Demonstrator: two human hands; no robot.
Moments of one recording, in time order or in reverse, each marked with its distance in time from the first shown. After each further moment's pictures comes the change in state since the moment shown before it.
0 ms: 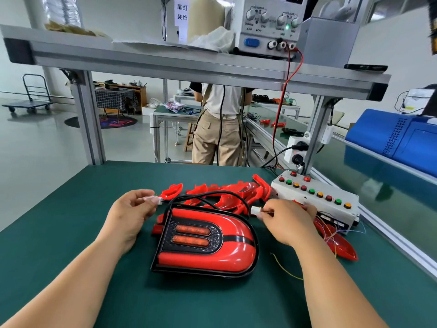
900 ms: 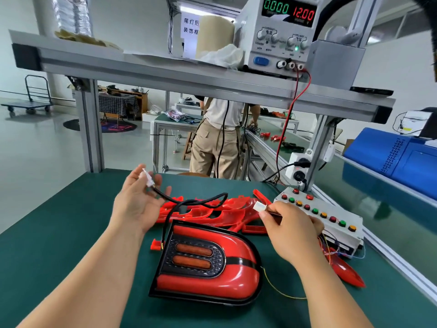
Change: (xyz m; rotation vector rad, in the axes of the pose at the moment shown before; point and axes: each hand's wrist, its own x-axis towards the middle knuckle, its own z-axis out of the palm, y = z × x) left_hand 0.038 0.038 0.035 -0.741 -0.009 -0.043; right_hand -0.004 -0.017 -0.016 0.259 0.303 0.014
